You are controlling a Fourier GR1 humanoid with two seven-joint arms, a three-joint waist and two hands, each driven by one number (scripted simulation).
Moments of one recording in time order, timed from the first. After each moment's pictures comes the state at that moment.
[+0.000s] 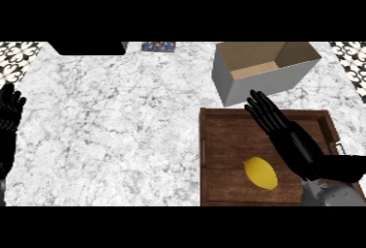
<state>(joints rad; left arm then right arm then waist) -0.02 0.63 -0.08 -1.54 0.33 0.33 -0.18 -0.14 -0.37 0.31 -1.66 -0.44 0.11 -0.08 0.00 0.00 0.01</state>
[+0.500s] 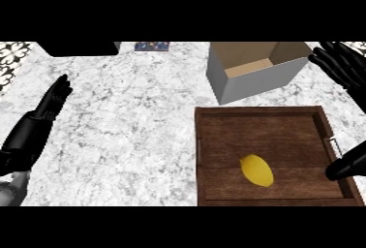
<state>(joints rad) -0.14 0.64 -0.24 -1.59 0.26 0.18 -0.16 -0.34 -0.69 0.06 -1.65 -0.42 0.40 -0.18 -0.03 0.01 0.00</state>
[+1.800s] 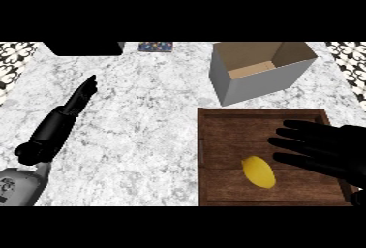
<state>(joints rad) -0.22 0.56 -0.28 -1.51 0.19 0.07 -0.14 -0.23 -1.00 0.29 -1.96 0.49 0.46 -0.52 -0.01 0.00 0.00</state>
